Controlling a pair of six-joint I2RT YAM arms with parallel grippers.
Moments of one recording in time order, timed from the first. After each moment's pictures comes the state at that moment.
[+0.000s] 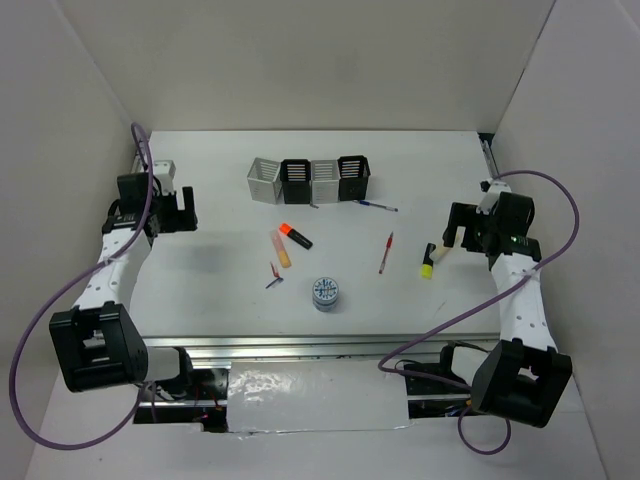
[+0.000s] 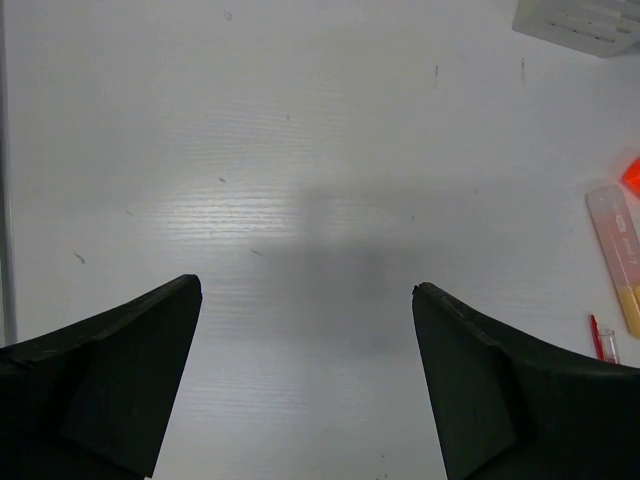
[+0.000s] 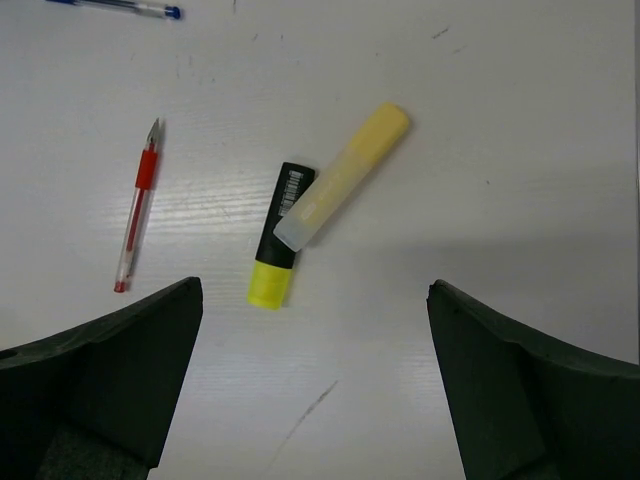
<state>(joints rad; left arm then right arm) 0.19 1.32 1.00 -0.41 0.13 0.05 -0.29 1.09 0.87 -0.52 -0.23 -0.06</state>
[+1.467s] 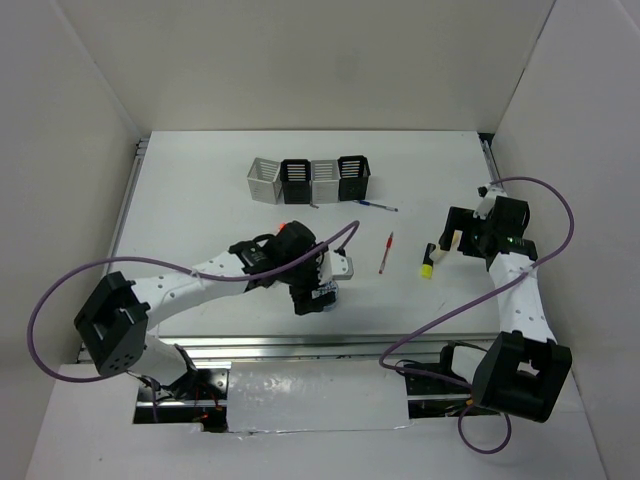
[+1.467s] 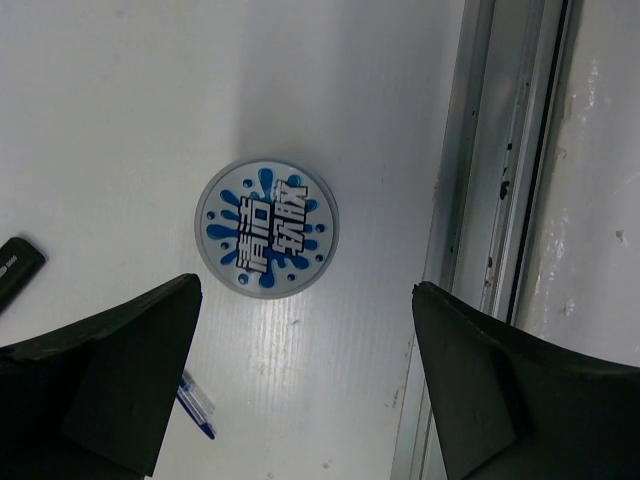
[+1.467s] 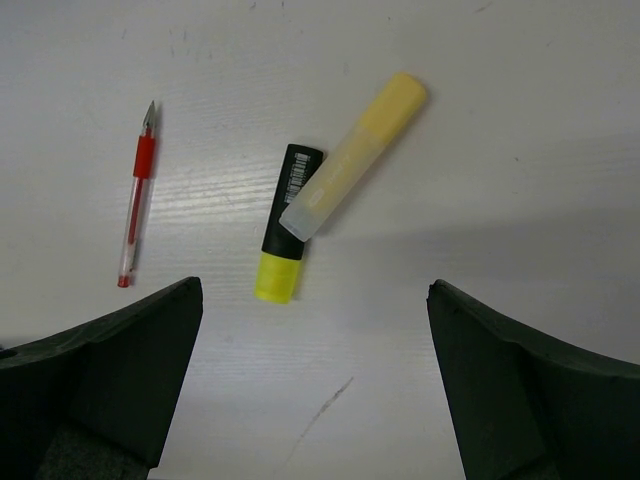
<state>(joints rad) -0.85 1.45 1.01 -0.45 0.37 0.44 -0.29 1.12 0.83 -0.50 -0.24 -0.02</state>
